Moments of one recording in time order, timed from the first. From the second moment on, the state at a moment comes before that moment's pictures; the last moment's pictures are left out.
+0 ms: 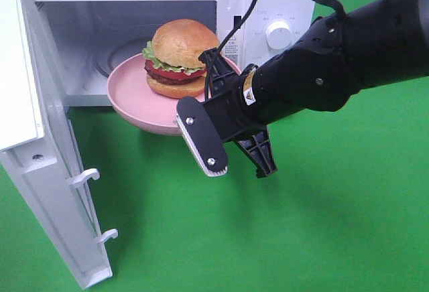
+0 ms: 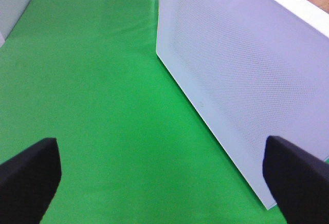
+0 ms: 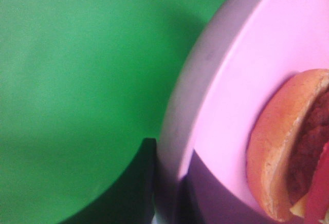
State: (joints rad) left arm 0.04 0.00 -0.52 -0.12 1.07 0.04; right arm 0.71 1.78 -0.97 -0.28 0.10 -1.23
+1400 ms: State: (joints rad) left arm 0.04 0.00 -0.52 -0.12 1.07 0.04; right arm 0.71 1.21 -0.54 -0.38 0.27 -1.04
